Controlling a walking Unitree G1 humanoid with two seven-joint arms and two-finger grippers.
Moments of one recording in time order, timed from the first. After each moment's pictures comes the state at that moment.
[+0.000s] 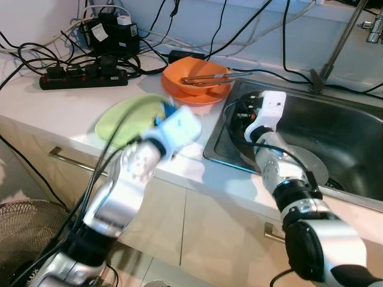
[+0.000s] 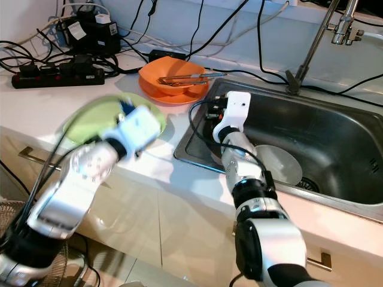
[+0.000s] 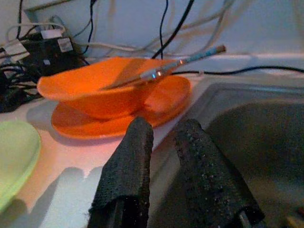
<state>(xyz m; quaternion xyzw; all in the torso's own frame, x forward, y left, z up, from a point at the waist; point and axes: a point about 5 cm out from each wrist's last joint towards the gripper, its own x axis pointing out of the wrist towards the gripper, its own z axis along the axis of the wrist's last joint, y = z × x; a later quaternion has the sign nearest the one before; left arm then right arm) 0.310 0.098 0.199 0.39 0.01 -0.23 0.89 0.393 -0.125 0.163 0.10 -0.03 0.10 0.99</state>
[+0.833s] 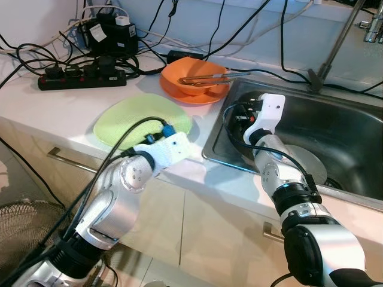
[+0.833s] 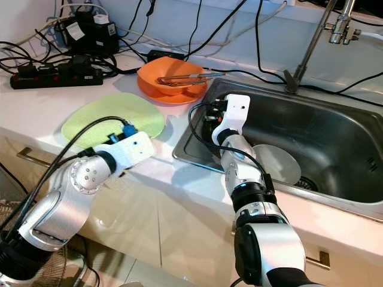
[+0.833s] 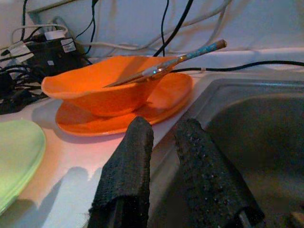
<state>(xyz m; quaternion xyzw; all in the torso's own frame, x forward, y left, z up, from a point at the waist) 0.303 0.120 0.183 0.50 0.10 -0.20 0.84 0.392 -0.123 0.163 0.11 -0.03 0.11 0.99</state>
